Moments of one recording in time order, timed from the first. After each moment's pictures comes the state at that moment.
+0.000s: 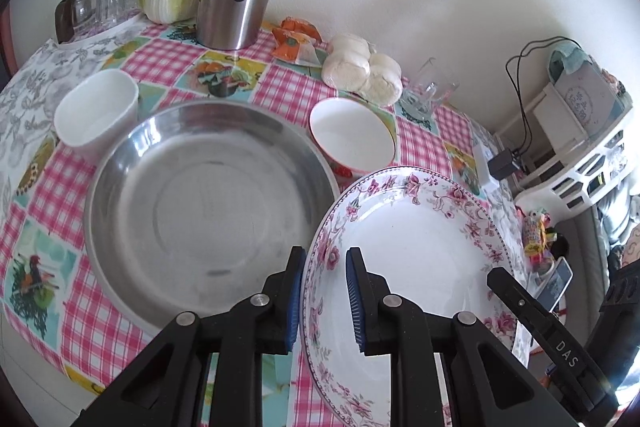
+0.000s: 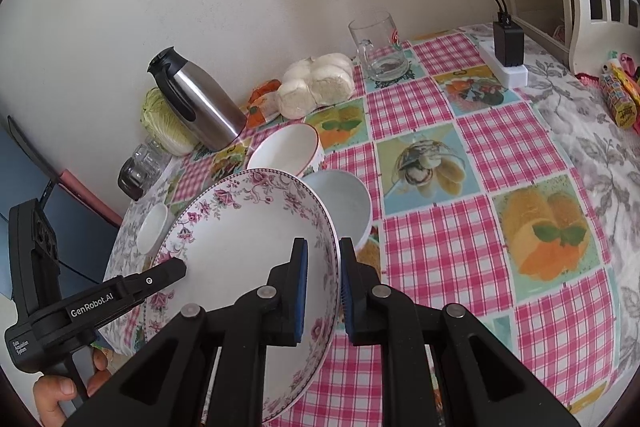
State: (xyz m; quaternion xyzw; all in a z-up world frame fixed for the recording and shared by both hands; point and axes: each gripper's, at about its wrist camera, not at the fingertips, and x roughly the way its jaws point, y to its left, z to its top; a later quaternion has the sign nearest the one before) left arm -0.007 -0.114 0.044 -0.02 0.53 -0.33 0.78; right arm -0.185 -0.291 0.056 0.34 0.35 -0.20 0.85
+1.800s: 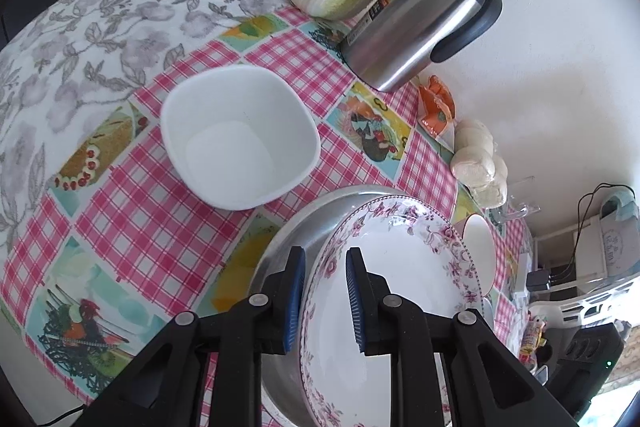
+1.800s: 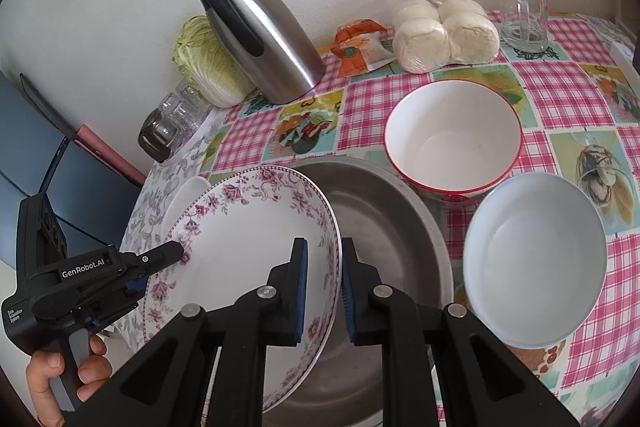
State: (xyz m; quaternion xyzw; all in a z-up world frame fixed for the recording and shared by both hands) left arm 0.143 0.001 -0.008 -0.16 0.58 -0.22 0.77; right arm -0.013 -0.222 0.015 0.33 0.41 -0.11 0.84
